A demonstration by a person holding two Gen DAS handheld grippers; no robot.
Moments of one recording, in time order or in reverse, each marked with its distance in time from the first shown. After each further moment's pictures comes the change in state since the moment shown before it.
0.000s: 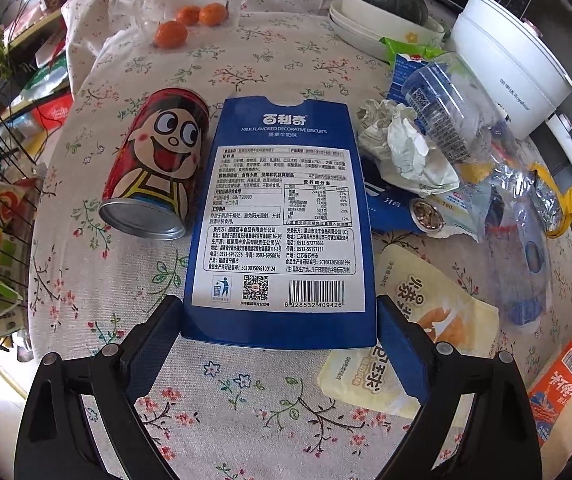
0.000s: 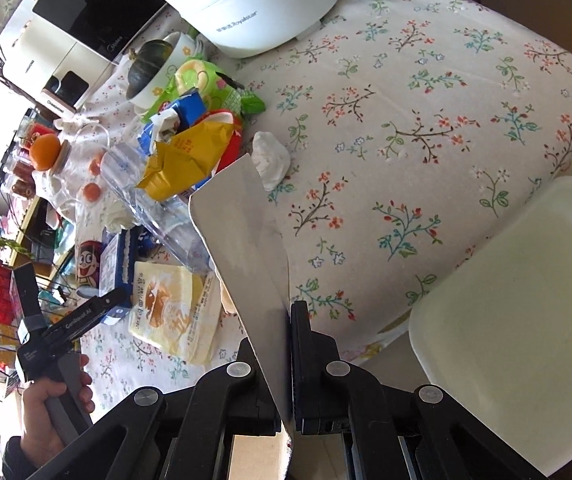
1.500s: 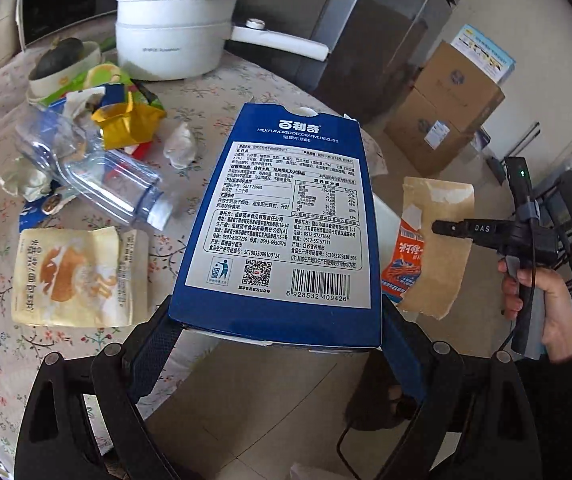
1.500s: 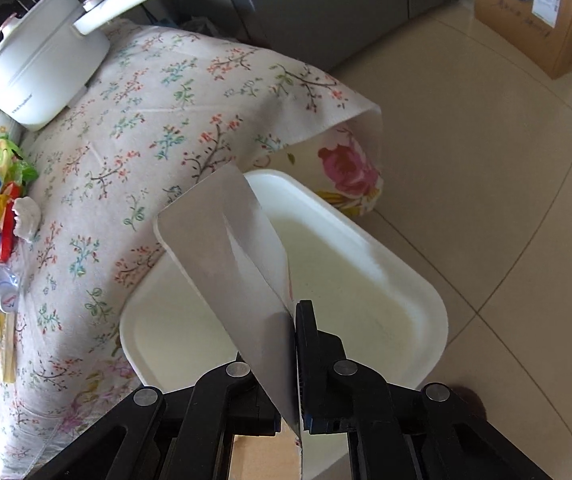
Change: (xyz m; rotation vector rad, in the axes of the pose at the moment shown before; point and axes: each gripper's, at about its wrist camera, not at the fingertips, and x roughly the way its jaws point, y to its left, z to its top) left arm -0.127 -0.209 -0.145 0.596 -0.023 -0.473; right arm -0.073 -0.172 -0.035 0.188 -0.115 -0.373
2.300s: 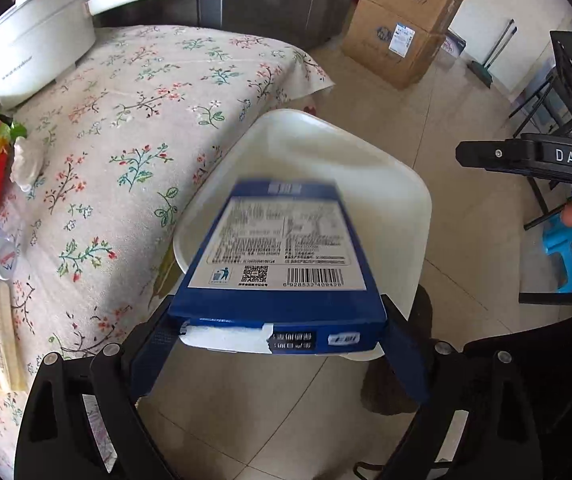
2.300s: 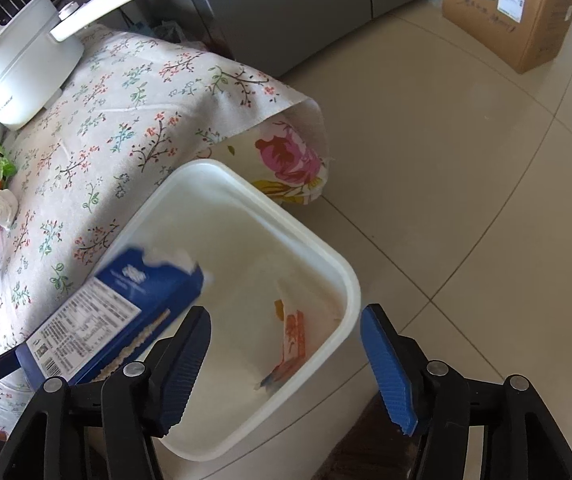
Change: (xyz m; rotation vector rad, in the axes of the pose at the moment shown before) left arm 0.122 -0.103 -0.003 0.271 0.177 0.049; right arm -0.032 -0.045 -0.019 0.004 -0.019 -0.061
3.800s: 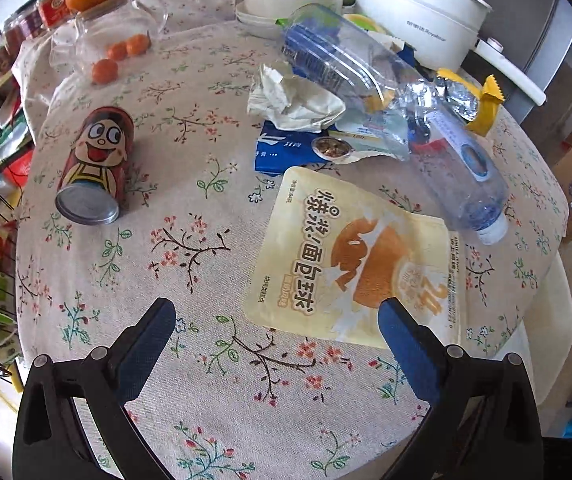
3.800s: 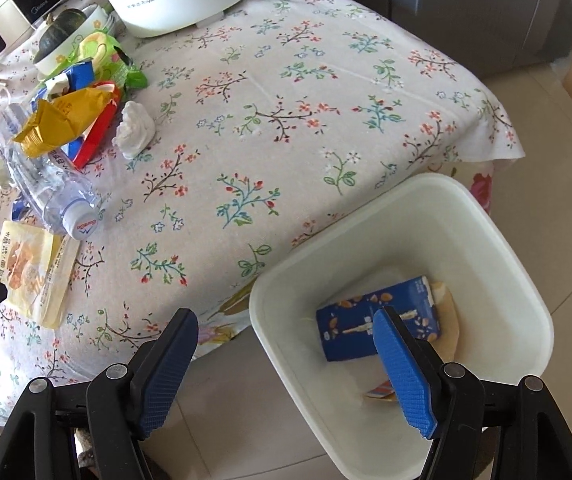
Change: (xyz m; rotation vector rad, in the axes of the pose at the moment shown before) left arm -0.076 0.303 -0.126 -0.656 -0.077 0.348; right arm 0.030 0.198 -0.007 -0.305 0.045 0.071
